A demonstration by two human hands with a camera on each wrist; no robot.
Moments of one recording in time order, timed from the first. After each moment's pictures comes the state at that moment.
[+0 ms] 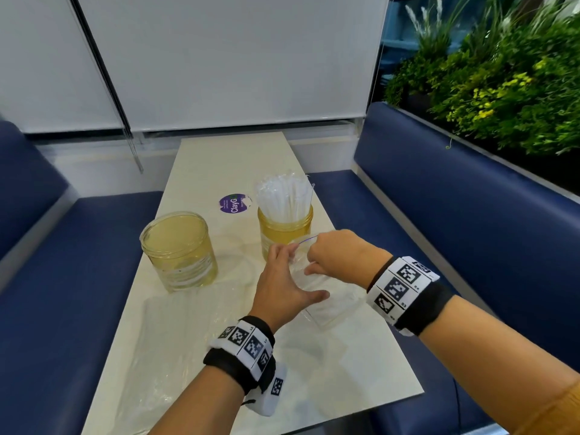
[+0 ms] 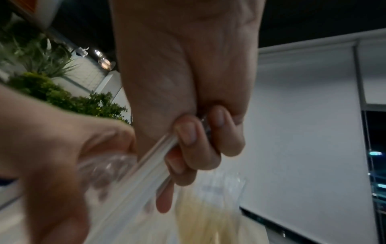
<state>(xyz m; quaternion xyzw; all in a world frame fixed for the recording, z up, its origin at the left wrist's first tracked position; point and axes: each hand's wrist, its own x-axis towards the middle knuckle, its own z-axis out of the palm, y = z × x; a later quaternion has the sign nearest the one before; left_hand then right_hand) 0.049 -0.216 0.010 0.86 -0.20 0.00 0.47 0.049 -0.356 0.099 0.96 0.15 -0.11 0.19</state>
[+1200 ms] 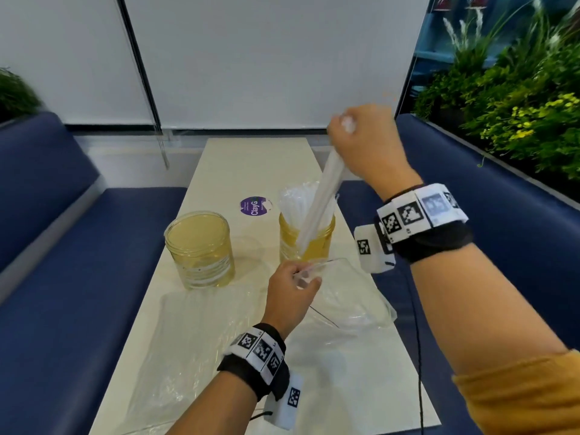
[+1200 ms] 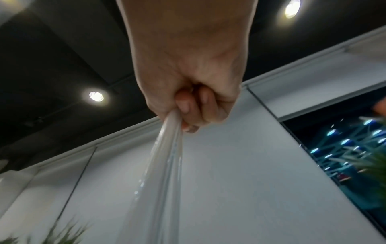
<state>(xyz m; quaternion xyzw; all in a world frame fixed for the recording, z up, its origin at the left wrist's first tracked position) 0.060 -0.211 -0.001 0.78 -0.08 0.00 0.62 0.118 -0.357 0.224 0.90 0.04 0.34 -0.27</state>
